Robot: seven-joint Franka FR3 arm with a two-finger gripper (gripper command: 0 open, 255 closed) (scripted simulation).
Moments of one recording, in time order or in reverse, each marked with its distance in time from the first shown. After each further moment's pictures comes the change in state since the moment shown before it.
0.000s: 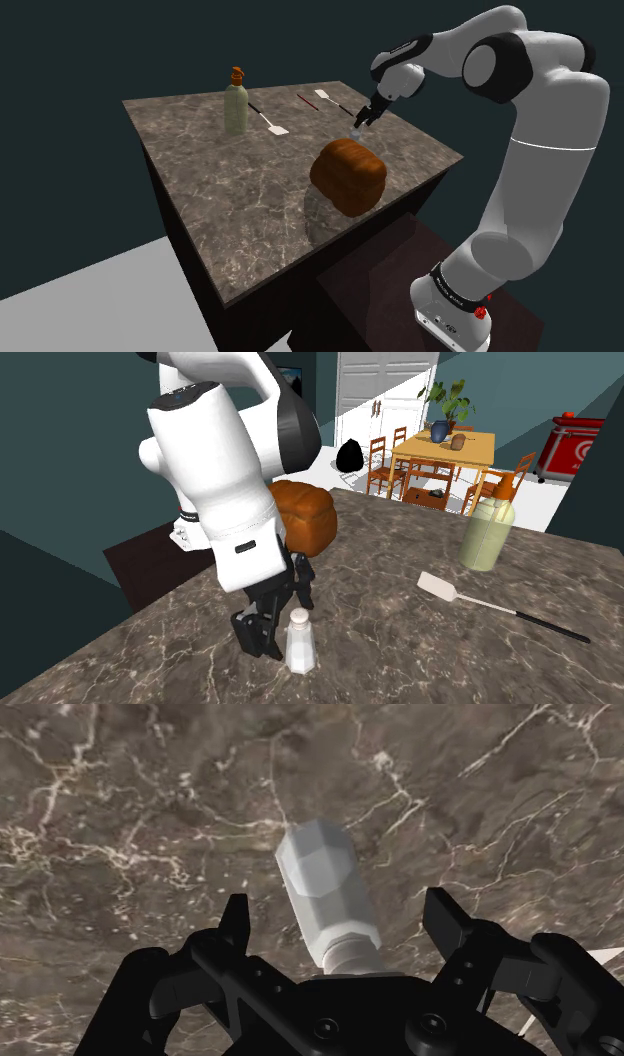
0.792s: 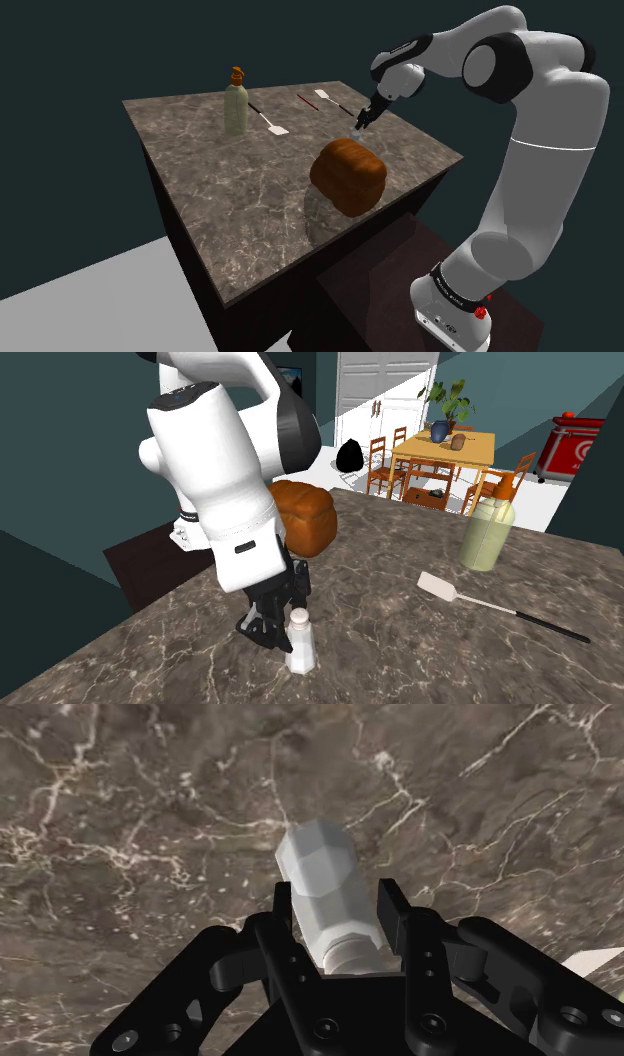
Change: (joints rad) arm -0.001 0.001 0.000 0.001 0.000 0.000 0.000
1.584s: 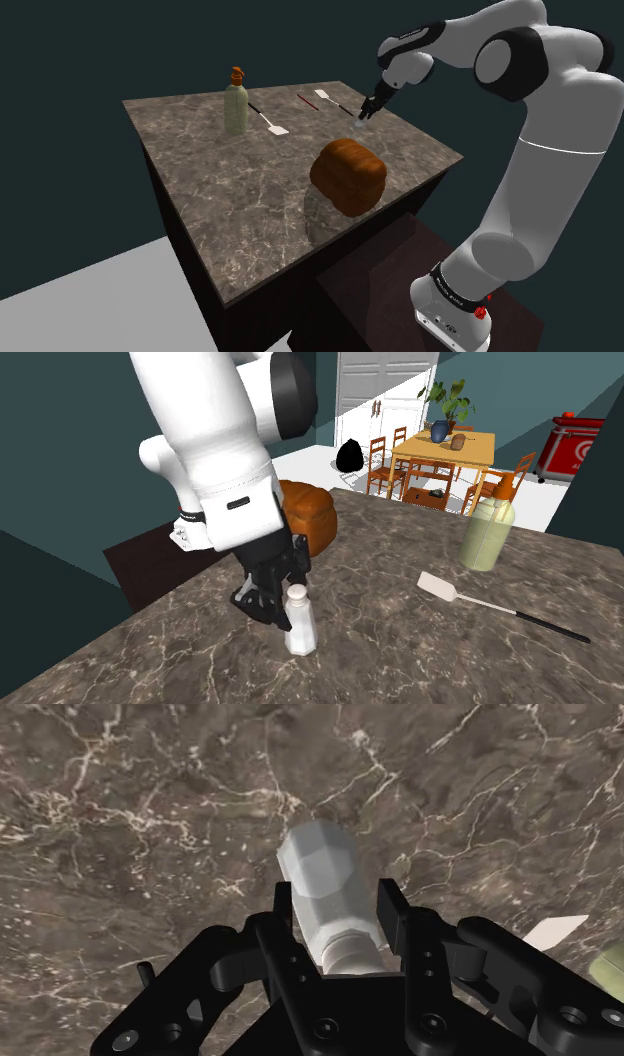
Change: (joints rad) arm 0.017 -0.063 -0.026 0.036 -0.061 -0.085 0.056
